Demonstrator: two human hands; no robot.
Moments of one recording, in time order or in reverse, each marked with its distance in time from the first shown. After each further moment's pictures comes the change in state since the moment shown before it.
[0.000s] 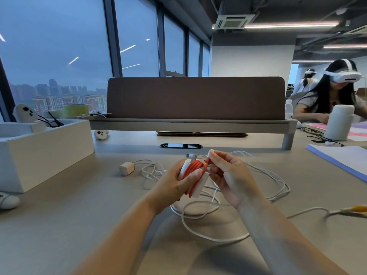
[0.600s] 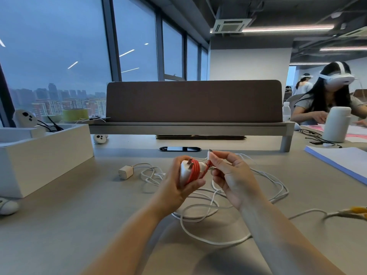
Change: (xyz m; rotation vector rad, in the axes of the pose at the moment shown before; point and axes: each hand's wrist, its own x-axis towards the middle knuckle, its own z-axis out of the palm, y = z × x) left_hand 0.002 -0.008 0.007 0.086 0.128 0.135; right_hand -0.001 -0.006 -0.005 -0.070 0.025 -0.042
